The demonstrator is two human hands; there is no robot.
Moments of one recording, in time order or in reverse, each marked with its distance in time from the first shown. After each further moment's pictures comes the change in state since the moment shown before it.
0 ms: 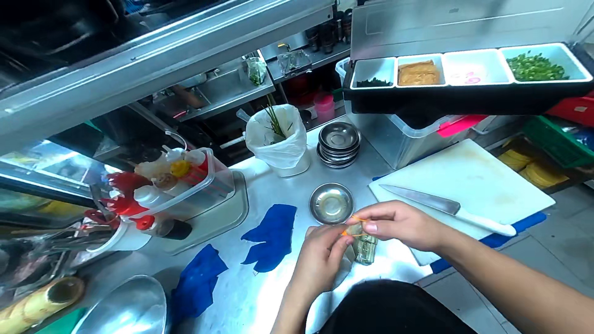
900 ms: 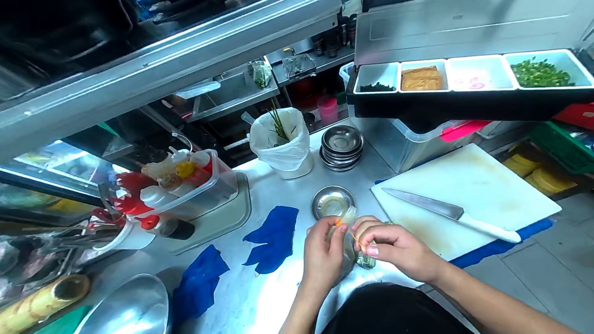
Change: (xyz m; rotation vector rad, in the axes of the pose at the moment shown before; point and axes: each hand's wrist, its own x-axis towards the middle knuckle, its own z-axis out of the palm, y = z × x) left_hand 0.010 0.005 0.020 -0.135 0.288 -0.221; right_hand -0.011 0.039 0.030 -0.008 0.130 -0.252
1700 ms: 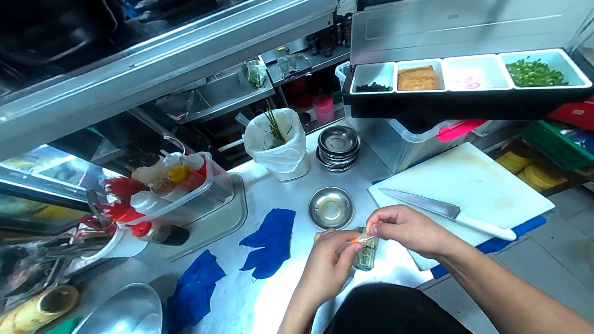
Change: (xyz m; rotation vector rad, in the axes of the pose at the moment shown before) left_hand 0.003 0.003 -0.010 0.024 -0.406 0.121; right_hand 0.017 -0.024 -0.038 -0.100 0.087 0.476
